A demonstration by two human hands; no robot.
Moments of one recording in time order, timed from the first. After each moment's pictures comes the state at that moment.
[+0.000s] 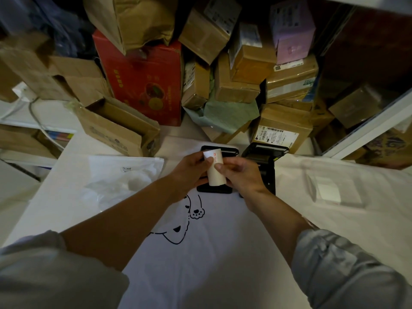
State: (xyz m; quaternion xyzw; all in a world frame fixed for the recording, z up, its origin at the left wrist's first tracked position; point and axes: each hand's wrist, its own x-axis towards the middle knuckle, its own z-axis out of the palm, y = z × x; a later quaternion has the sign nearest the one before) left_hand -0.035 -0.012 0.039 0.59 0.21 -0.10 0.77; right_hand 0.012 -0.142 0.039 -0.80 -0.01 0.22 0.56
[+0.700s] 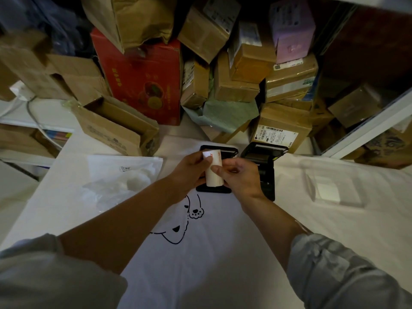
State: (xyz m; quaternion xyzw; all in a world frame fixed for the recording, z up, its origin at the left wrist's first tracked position) left_hand -0.036 -0.013 0.037 0.59 0.20 -0.09 0.78; right_hand 0.005 -0.137 0.035 -0.83 -0.01 0.15 0.54
